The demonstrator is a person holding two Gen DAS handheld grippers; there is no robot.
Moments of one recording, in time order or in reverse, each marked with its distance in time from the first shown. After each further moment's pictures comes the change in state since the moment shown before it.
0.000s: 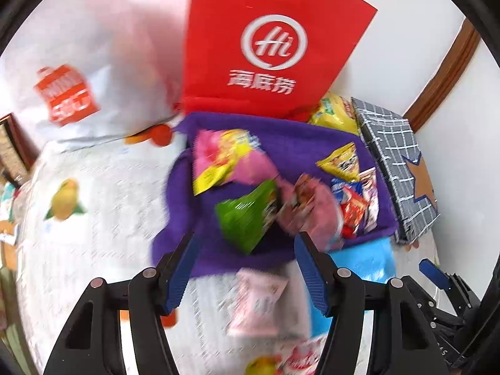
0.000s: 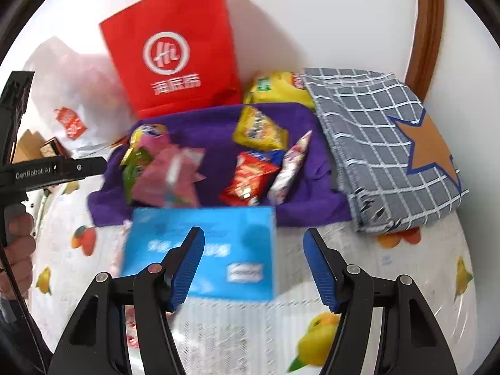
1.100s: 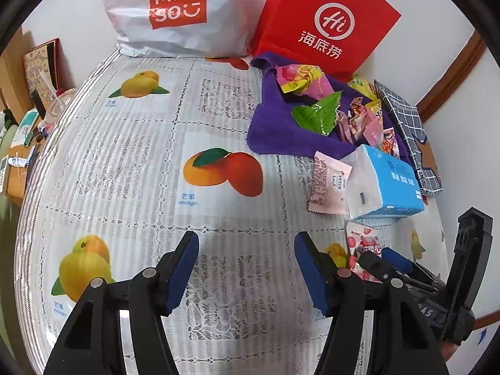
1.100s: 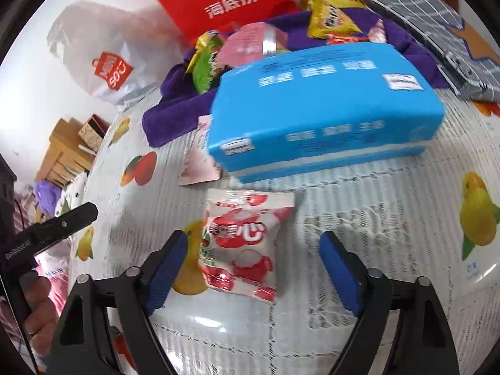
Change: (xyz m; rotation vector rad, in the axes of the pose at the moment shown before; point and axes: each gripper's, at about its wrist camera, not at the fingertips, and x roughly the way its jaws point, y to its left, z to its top) left arm -0.031 0.092 -0.127 -0.114 0.025 -0.025; right arm 0.045 0.076 -0.100 0.116 0.150 0.196
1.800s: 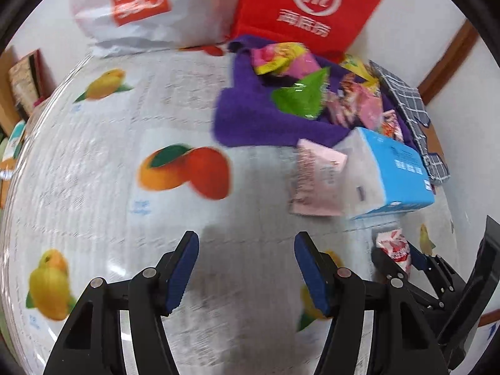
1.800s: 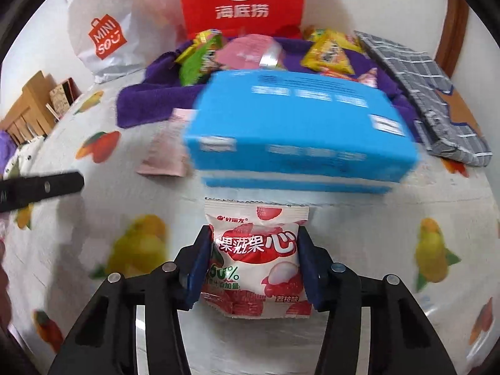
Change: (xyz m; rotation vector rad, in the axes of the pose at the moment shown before) left arm 0.037 -0.044 0.006 0.073 0.027 0.014; right arm -0.007 -0.013 -0.008 -0.206 -0.102 -0.270
